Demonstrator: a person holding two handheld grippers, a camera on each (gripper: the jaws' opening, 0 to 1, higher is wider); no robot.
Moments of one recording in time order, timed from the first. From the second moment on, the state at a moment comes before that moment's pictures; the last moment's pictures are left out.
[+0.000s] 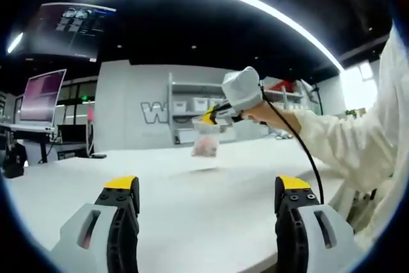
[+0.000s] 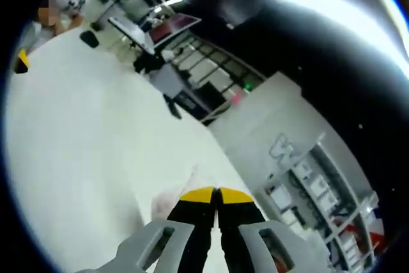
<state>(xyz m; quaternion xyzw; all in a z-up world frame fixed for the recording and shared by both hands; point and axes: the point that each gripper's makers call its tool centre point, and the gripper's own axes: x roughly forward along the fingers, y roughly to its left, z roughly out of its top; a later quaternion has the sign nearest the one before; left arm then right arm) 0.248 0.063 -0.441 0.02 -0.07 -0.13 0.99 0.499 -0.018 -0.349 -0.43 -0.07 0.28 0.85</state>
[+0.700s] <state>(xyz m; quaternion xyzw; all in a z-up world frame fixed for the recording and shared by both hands) 0.251 0.064 -0.442 0.02 -0.07 -0.13 0.99 0.526 -0.018 -0.351 -0.43 -0.06 0.27 0.86</state>
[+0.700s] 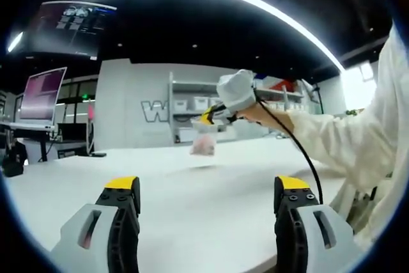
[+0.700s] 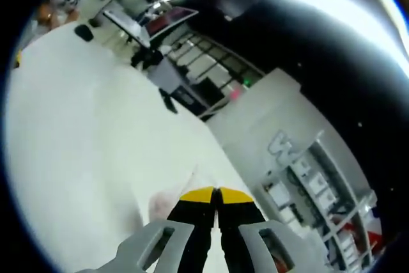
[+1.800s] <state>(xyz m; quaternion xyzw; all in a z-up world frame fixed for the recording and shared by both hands) 0.257 0.067 -0.448 0.01 -0.06 -0.13 0.99 0.565 -0.019 -0.357 -0.44 -0.05 0.25 0.86</state>
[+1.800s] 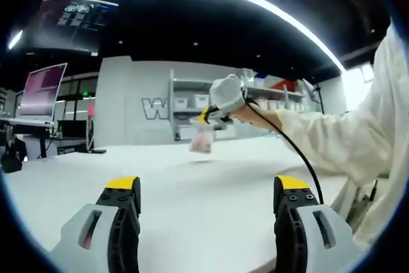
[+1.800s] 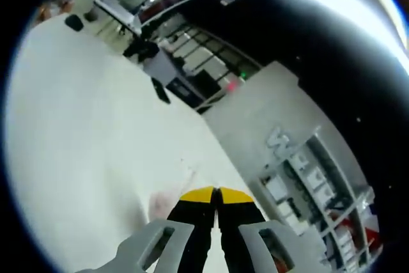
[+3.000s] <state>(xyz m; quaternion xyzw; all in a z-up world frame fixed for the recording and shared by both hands) 0.268 0.080 -0.452 0.01 -0.05 -0.12 0.99 0.629 -0.009 -0.365 -0.45 -0.02 0.23 0.86</state>
